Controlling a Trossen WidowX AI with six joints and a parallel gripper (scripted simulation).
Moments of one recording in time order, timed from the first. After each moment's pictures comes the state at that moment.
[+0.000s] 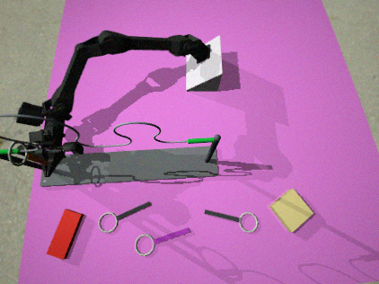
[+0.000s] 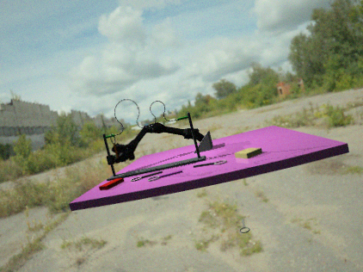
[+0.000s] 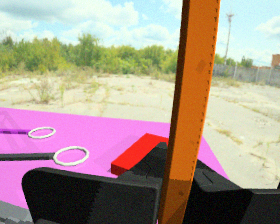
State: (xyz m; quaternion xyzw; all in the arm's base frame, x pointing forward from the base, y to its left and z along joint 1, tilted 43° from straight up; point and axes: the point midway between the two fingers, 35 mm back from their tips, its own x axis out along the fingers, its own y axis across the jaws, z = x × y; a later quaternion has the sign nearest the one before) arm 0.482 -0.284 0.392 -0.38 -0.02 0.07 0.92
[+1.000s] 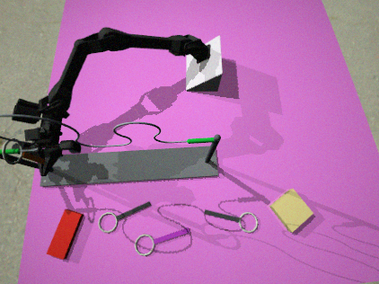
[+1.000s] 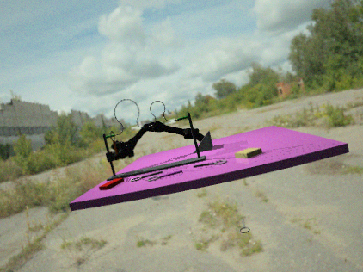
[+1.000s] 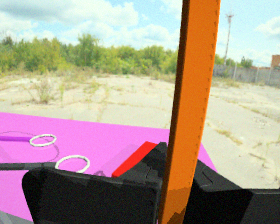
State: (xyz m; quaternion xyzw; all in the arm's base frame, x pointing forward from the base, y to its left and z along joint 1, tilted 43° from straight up) arm 0.481 -0.269 0.405 -0.38 -0.02 0.07 0.92
